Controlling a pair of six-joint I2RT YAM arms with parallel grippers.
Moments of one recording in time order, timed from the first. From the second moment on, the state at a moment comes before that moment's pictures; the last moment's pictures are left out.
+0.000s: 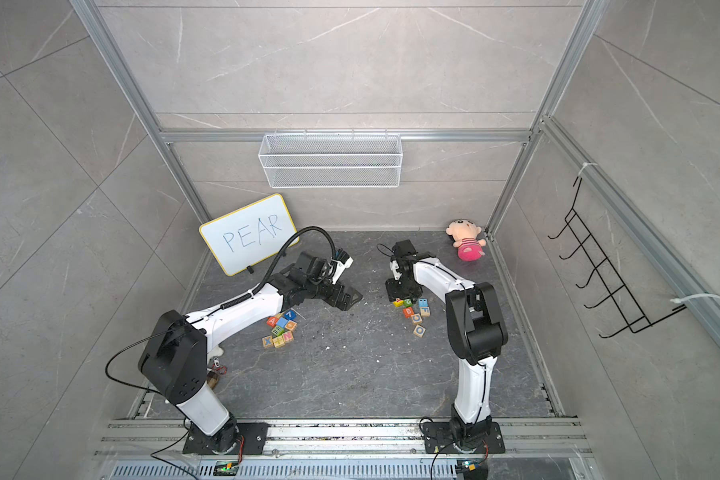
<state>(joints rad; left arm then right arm) -0.66 1.71 1.25 -0.31 0.31 -0.07 0.30 1.98 1.46 -0.79 -0.07 0.06</state>
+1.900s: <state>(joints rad) -0.69 1.77 1.31 -0.34 0.29 -0.06 0.34 1.88 1.48 -0.82 -0.11 0.13</state>
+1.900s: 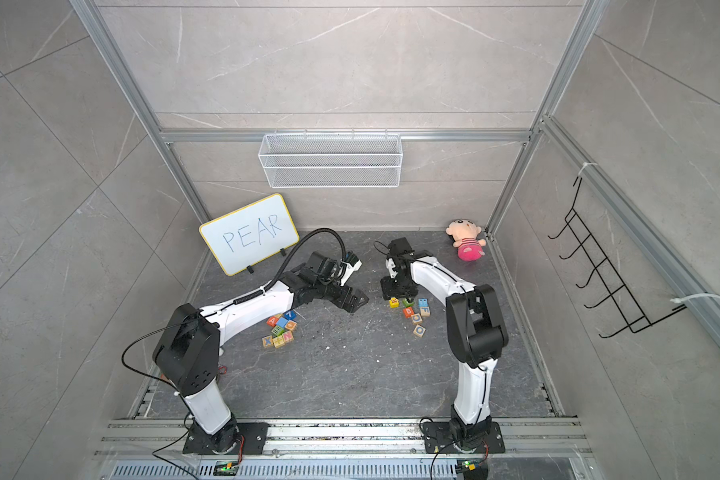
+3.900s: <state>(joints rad) -0.69 1.77 1.28 -0.30 0.30 -0.03 0.38 2.08 1.49 -0.81 0.02 0.19</state>
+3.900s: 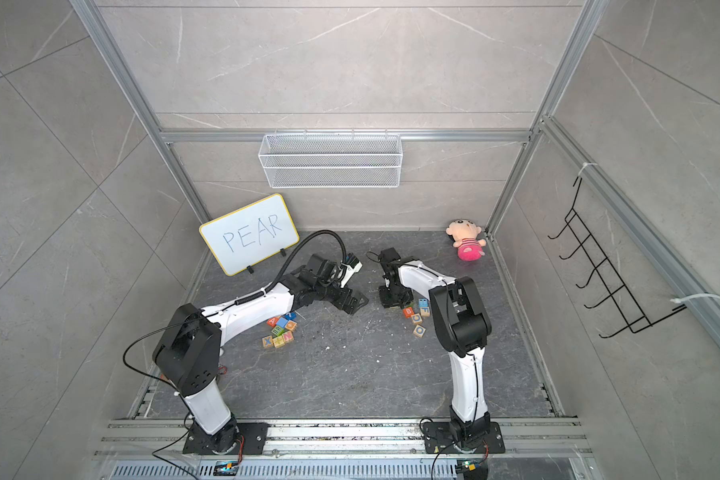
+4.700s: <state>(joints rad) -0.61 1.72 1.24 -0.26 0.30 0.05 0.52 2.03 1.75 -0.90 -0.06 0.33</state>
